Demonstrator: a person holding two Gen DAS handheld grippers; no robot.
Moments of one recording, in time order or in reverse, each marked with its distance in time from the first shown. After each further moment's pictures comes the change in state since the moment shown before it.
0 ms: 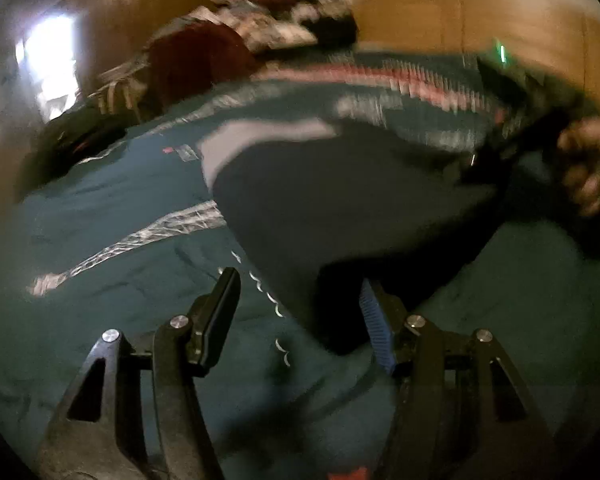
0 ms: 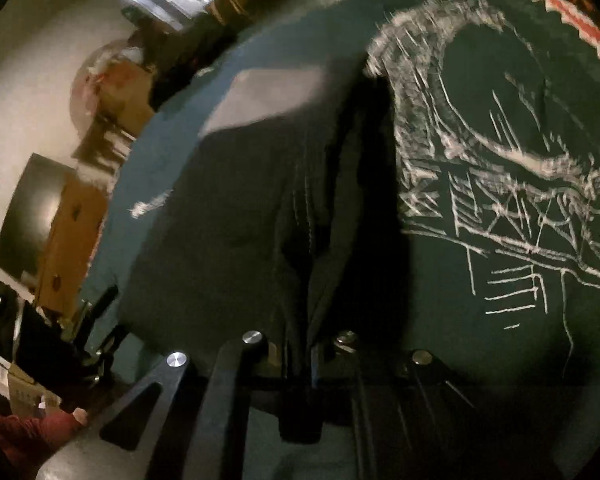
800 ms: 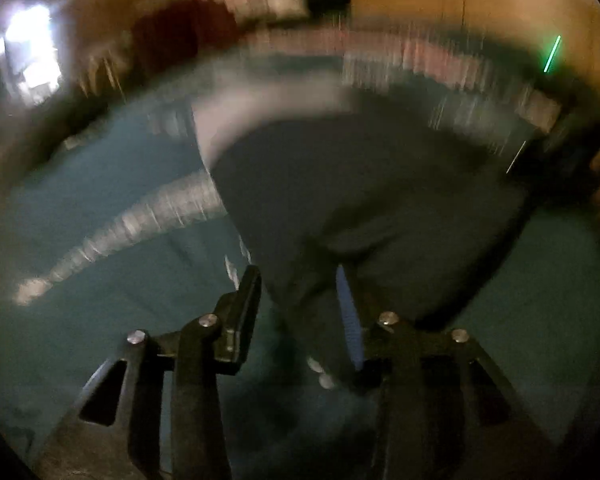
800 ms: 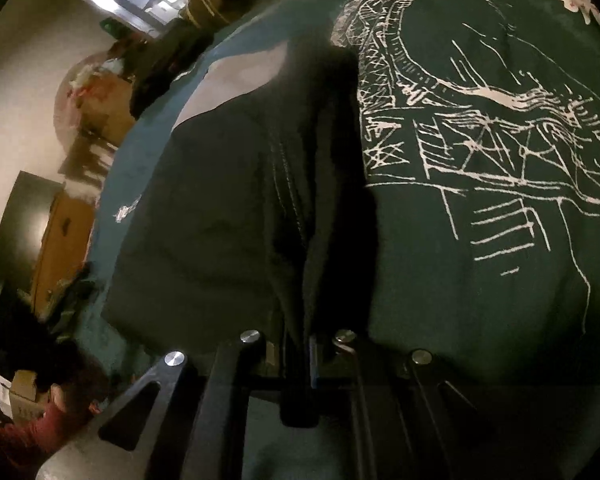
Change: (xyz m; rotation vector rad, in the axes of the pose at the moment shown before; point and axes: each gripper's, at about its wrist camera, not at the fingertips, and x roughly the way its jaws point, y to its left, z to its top) left arm 0.042 0.033 0.000 0.008 0.164 -0.047; right arm 0.016 -0.011 -0.019 0.071 -0.027 -0.027
